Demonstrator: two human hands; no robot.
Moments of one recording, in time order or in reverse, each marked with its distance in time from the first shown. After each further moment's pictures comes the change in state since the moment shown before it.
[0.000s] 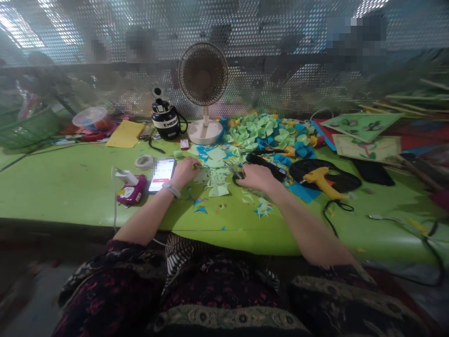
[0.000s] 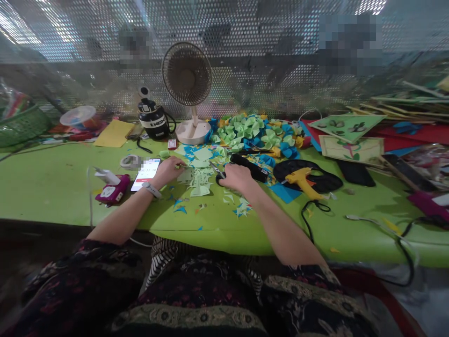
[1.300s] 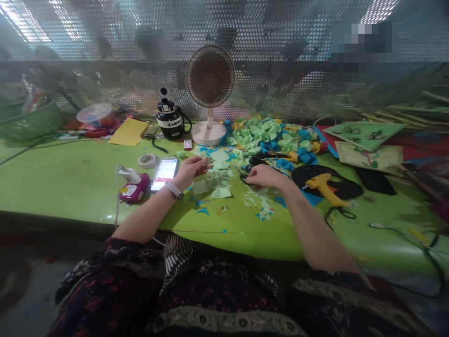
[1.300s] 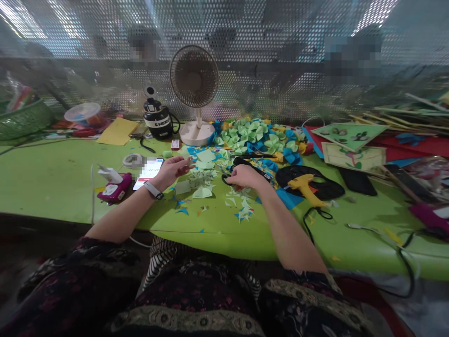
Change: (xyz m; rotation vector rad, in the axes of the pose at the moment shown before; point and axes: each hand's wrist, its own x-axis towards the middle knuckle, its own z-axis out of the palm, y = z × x) left_hand -0.009 0.033 -0.005 -1.429 0.008 -0.457; right_hand 0.002 0.025 -0.011 0.573 -0.190 0.077
